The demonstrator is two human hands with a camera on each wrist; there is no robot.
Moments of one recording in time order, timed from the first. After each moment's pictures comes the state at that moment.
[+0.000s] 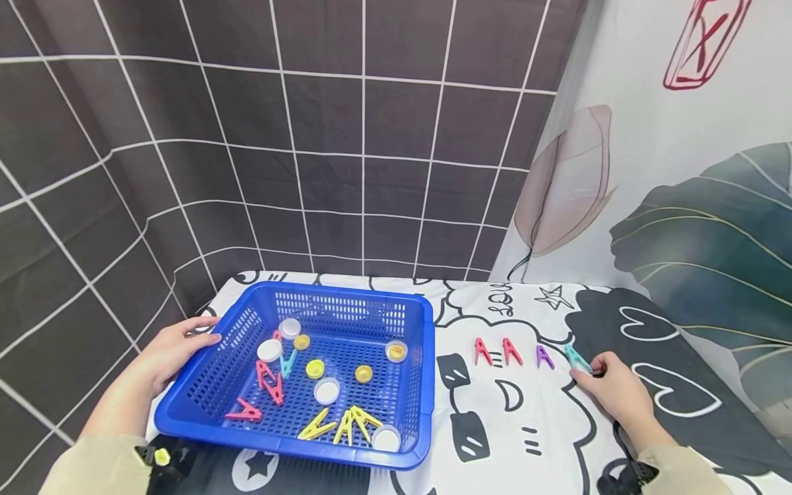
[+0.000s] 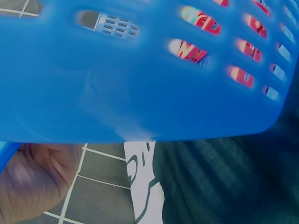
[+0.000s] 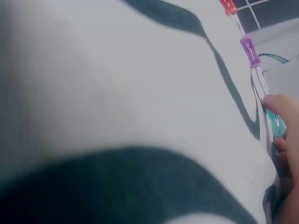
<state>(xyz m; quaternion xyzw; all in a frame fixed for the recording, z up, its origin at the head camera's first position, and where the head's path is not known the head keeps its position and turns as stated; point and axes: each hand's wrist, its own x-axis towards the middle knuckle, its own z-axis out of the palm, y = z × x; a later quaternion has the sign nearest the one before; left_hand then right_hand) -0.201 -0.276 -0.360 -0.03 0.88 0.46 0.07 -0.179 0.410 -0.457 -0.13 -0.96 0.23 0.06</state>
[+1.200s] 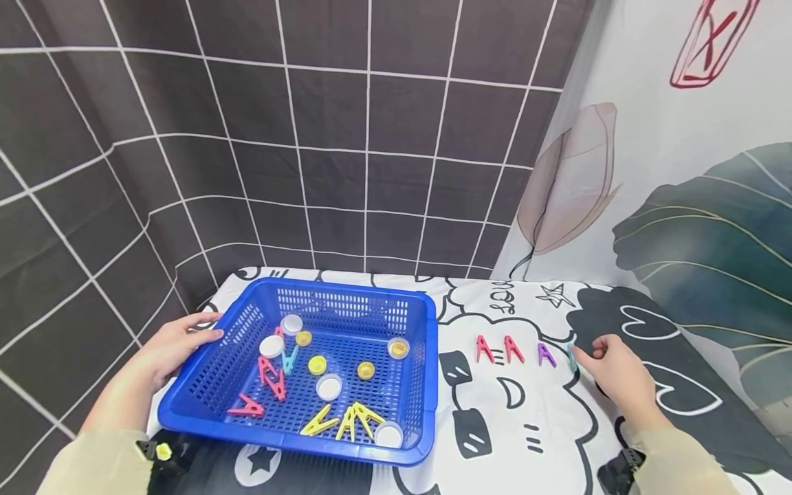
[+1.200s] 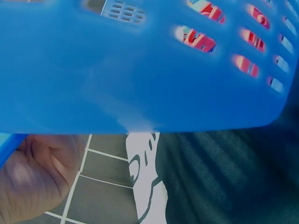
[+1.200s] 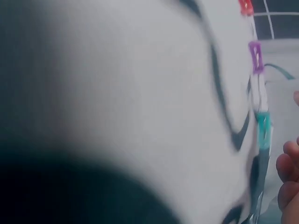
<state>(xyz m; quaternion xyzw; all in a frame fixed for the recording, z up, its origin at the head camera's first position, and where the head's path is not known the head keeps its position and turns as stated) -0.201 -0.277 -0.359 -0.04 0.86 0.49 0.09 -0.186 0.395 -0.431 -0.15 -0.96 0.20 0.10</state>
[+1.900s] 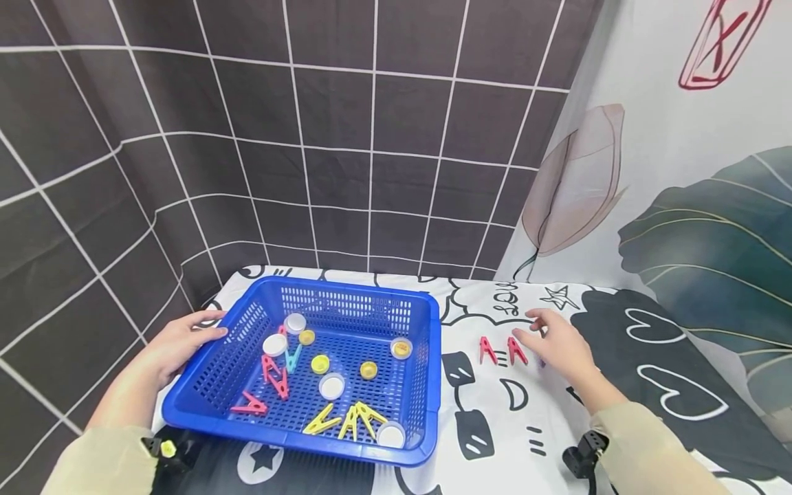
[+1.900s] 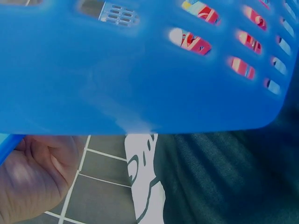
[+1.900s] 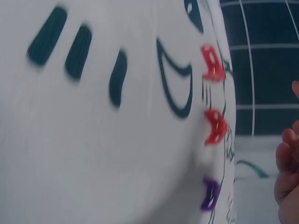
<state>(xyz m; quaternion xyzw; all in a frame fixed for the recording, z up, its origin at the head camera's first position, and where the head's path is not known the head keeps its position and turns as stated) -0.199 -0.276 -0.359 -0.05 0.86 0.50 0.08 -0.219 0.316 -0.397 0.02 -0.97 0.24 0.10</state>
